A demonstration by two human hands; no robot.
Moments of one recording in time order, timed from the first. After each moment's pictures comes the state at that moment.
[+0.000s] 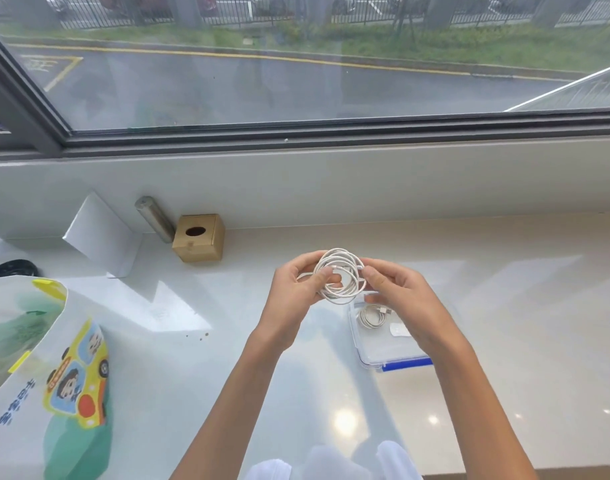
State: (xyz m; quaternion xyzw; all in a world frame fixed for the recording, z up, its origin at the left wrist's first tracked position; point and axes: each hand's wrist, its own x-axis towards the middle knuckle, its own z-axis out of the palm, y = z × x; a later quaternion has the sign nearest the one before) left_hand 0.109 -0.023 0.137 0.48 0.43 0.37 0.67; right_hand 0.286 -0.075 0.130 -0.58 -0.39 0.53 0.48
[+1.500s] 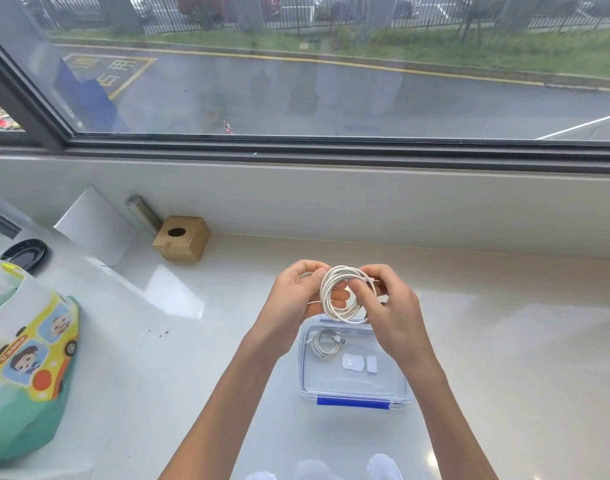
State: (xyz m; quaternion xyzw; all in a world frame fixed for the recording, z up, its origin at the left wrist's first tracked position) left_hand 0.282 -0.024 0.149 0.38 0.49 0.38 0.68; right_hand 0.438 -0.058 0.122 -0.62 -0.51 0.37 0.47
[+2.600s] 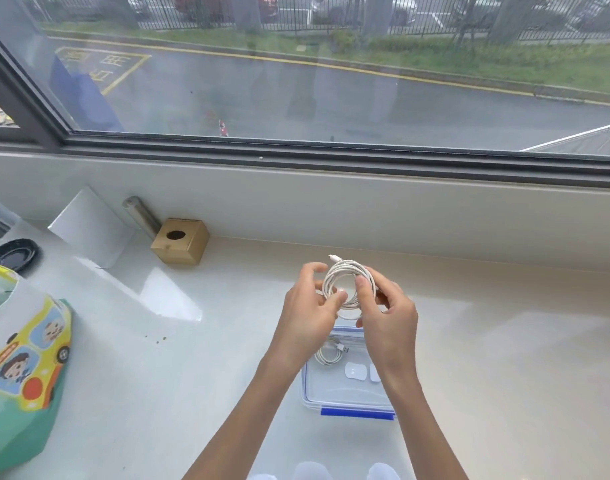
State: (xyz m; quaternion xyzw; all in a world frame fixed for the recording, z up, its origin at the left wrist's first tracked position) left_hand 0.279 -0.020 0.134 0.57 0.60 0.32 0.47; right_hand 0.396 -0.049 0.117 -0.63 -0.39 0.35 0.57
